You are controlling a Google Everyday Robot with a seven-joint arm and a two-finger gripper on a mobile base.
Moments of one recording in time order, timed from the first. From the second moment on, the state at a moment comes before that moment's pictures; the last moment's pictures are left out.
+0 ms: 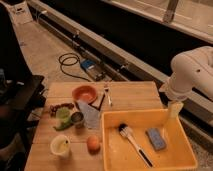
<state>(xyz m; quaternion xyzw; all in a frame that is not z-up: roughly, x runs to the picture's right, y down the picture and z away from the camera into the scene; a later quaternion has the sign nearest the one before) 0.283 0.069 0.633 -0.28 0.00 -0.04 0.96</state>
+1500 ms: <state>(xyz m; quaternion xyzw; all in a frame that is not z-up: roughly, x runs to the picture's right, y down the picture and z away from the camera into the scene) 0.101 0.040 0.594 -0.23 -0.09 -0.23 0.94</state>
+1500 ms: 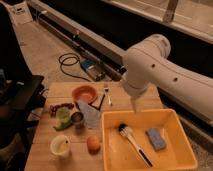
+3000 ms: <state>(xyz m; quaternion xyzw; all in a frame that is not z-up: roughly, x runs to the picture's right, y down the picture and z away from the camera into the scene) -0.174 0.041 0.583 -0.13 -0.23 -0.39 0.88</state>
